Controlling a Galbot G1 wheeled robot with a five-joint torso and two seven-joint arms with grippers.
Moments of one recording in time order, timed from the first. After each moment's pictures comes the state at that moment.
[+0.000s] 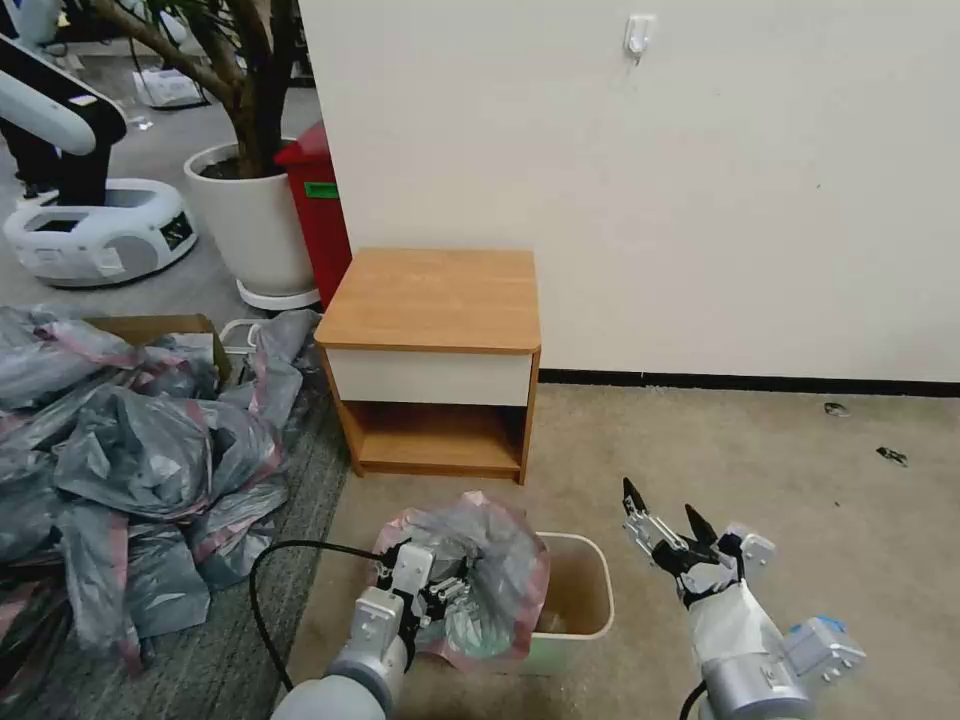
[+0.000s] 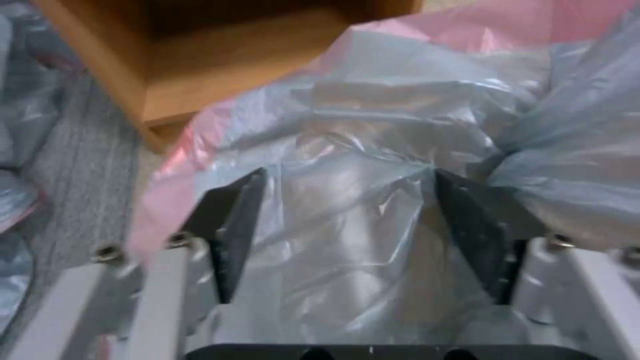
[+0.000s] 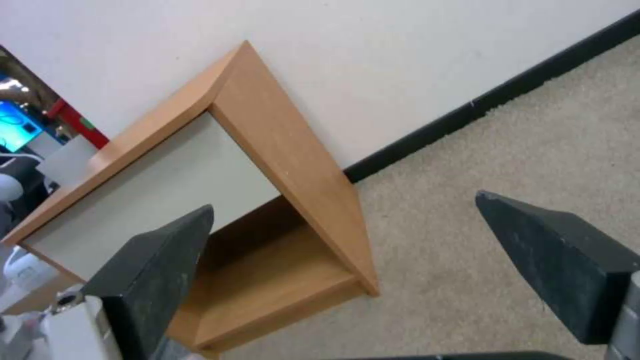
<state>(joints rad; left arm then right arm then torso) 1.61 -1.18 -0.13 -2.22 -0.23 0.57 -0.33 -1.86 1.35 0.43 2.36 0.64 -0.08 0.27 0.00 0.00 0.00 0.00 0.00</state>
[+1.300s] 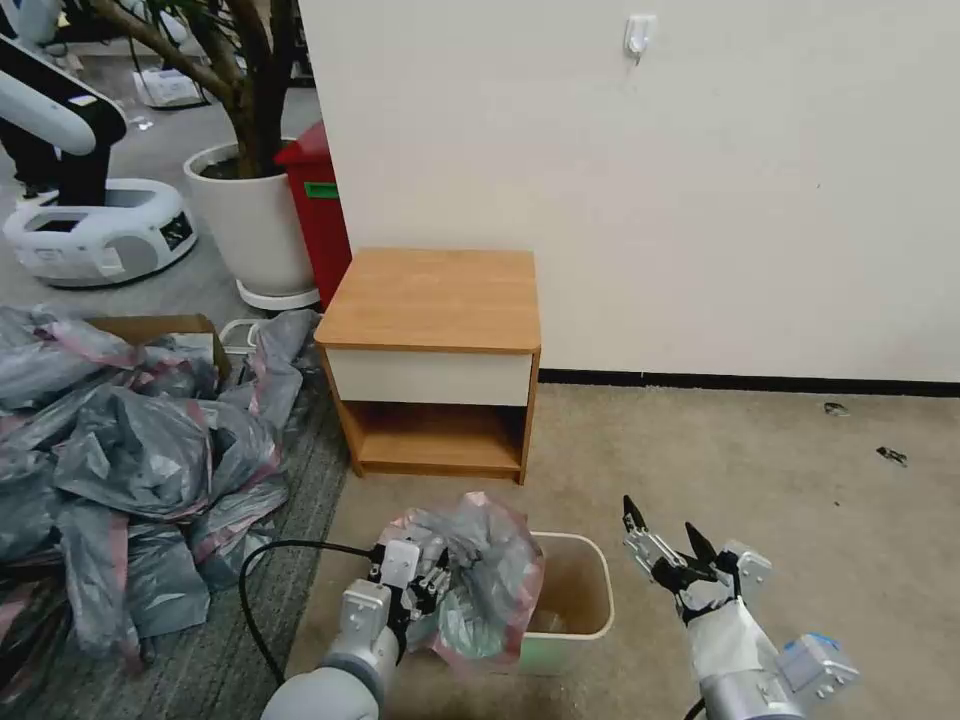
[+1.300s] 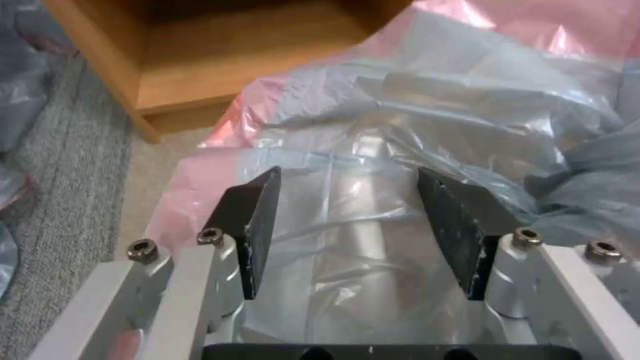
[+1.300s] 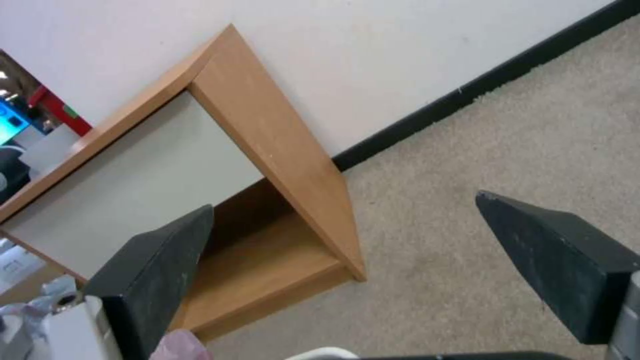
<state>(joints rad) 1.60 -1.19 -0.15 -2.20 -0.27 0.58 -0.31 -1.88 1.34 0.42 2.32 0.64 -0.04 0.26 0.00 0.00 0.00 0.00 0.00</state>
